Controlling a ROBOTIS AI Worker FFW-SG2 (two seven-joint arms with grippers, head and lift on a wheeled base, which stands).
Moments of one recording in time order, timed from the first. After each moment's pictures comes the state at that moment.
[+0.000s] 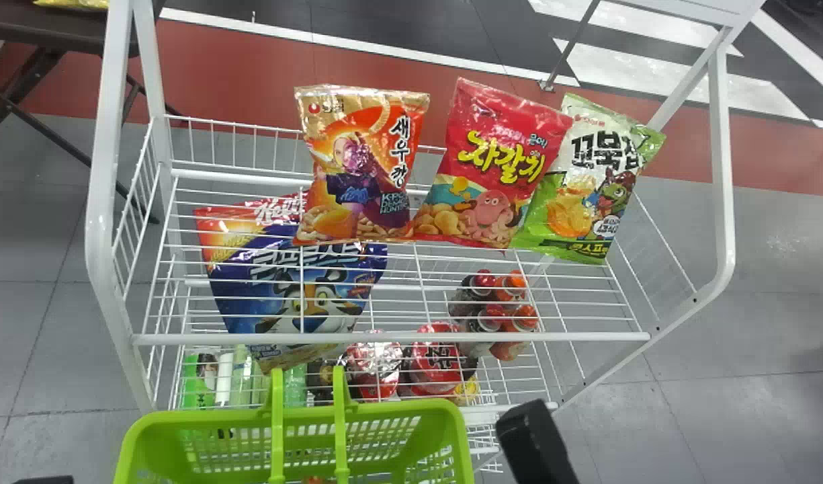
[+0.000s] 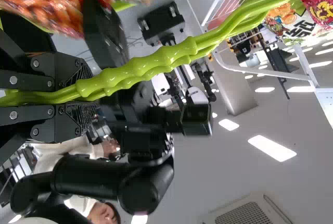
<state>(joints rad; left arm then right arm) 0.75 0.02 -0.07 -2.38 0.27 1.16 -1.30 0.74 -0.32 -0.07 -2.69 -0.23 1.56 0.65</state>
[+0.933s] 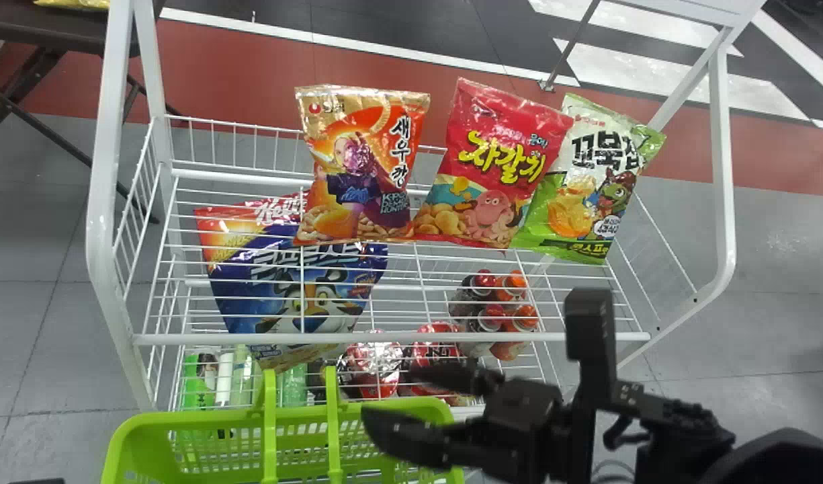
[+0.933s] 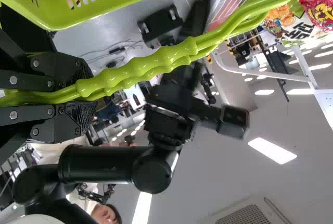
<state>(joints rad) 0.76 0.02 -0.06 -2.38 0.26 1.16 -1.30 0.63 -0.25 -0.23 -2.59 -0.40 1.00 0.64</state>
